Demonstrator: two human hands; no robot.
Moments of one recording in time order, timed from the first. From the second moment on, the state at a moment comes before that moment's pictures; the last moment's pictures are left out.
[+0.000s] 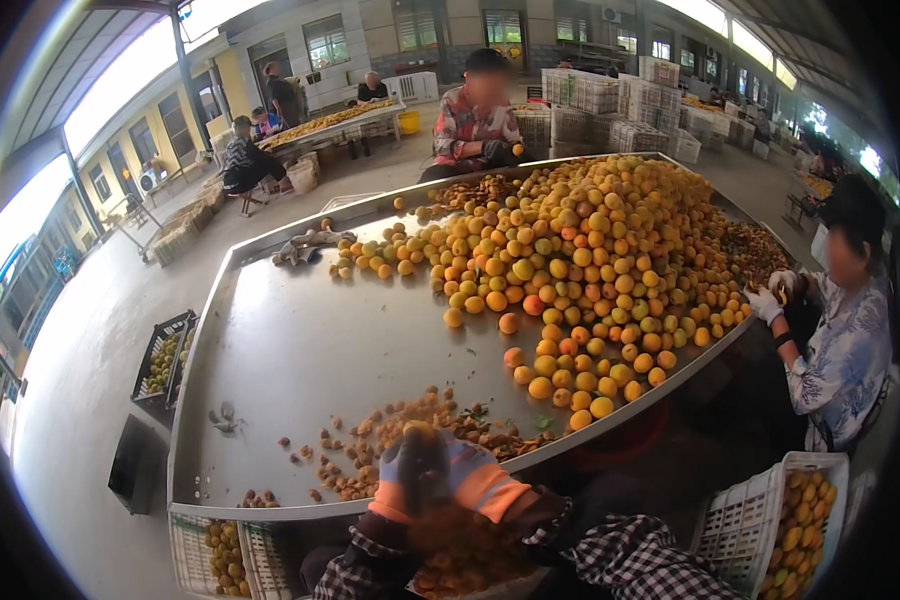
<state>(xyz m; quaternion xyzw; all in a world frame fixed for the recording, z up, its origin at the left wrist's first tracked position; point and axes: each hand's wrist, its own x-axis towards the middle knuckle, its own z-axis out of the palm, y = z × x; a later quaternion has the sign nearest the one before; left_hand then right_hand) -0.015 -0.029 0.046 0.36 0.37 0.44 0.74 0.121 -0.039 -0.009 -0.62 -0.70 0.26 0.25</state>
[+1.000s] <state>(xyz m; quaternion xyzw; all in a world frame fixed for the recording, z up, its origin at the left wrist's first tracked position) -0.016 -0.024 0.033 0.52 0.41 0.49 0.58 0.136 -0.045 0.034 -0.40 -0.49 0.56 0.53</state>
